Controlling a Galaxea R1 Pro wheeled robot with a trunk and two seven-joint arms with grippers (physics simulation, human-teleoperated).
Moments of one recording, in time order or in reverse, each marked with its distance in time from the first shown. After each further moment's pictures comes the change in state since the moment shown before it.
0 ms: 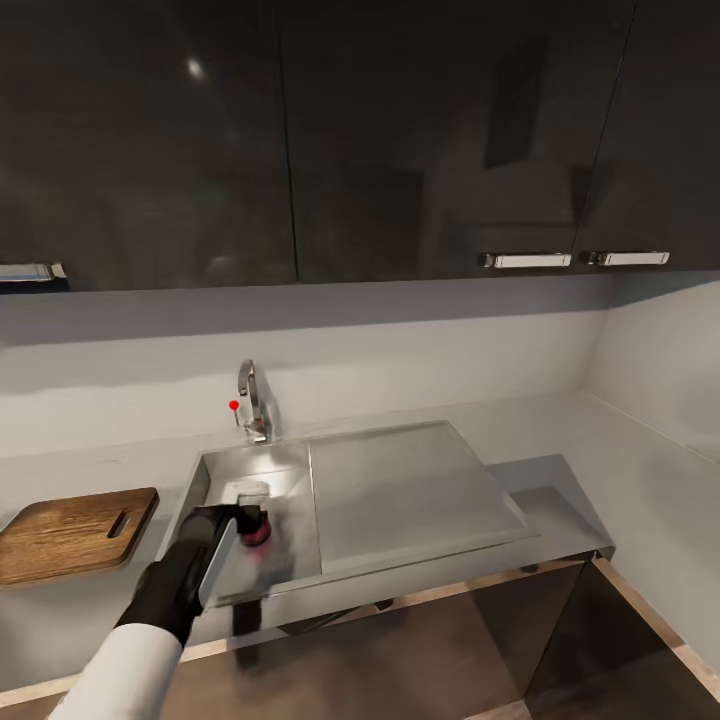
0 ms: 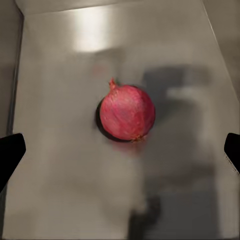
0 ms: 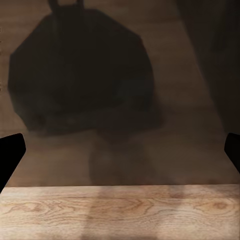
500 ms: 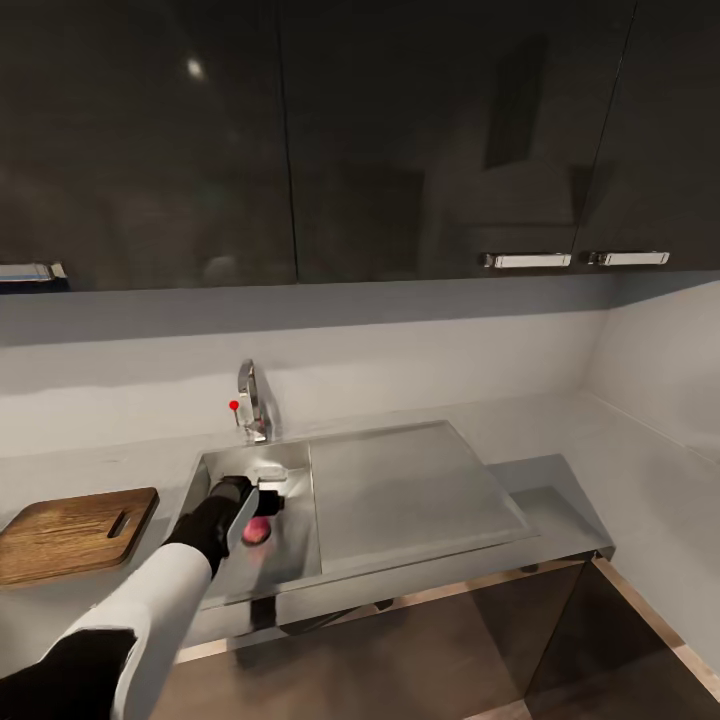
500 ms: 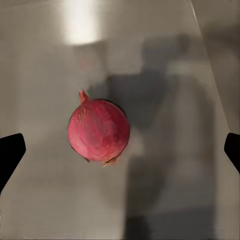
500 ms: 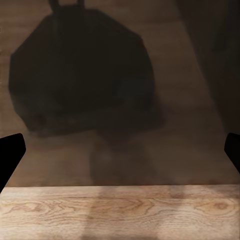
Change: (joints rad) left arm -0.274 -0.029 -0.001 0.468 -0.002 -0.093 0.001; right arm 0.000 0.001 0.002 0.000 0.000 0.000 0.000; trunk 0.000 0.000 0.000
